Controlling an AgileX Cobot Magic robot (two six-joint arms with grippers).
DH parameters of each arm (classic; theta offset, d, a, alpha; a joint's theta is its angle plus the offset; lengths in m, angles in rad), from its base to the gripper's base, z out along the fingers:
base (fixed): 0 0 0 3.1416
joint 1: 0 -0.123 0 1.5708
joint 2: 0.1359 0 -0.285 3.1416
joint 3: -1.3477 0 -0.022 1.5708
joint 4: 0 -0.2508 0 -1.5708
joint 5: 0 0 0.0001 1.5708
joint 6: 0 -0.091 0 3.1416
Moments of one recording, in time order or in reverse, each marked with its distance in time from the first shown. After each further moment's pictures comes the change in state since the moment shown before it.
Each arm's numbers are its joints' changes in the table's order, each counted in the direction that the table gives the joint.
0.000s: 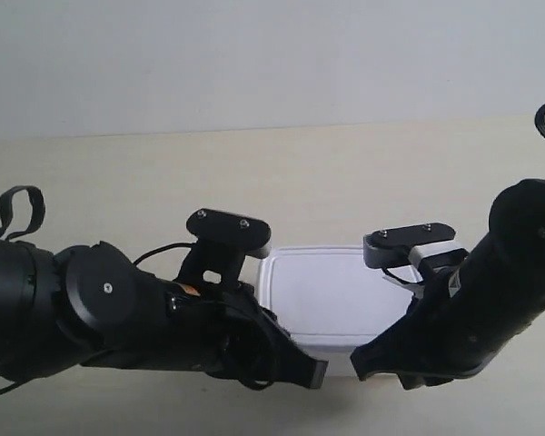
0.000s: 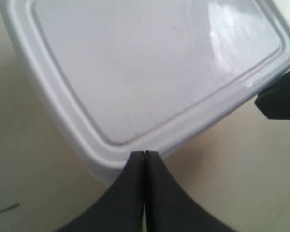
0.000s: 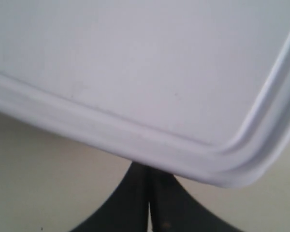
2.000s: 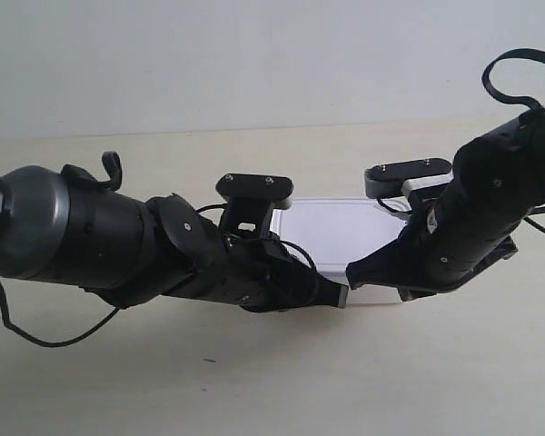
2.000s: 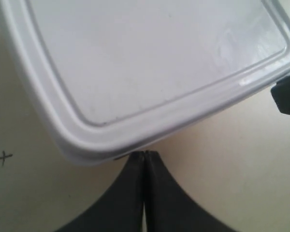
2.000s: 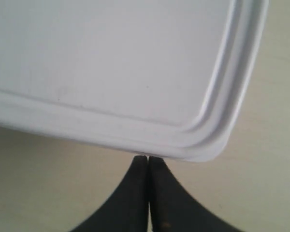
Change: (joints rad) left arm -0.094 0.221 0.243 0.004 0.010 0.006; right arm 0.073 0.133 0.203 0.328 0.039 -0.292
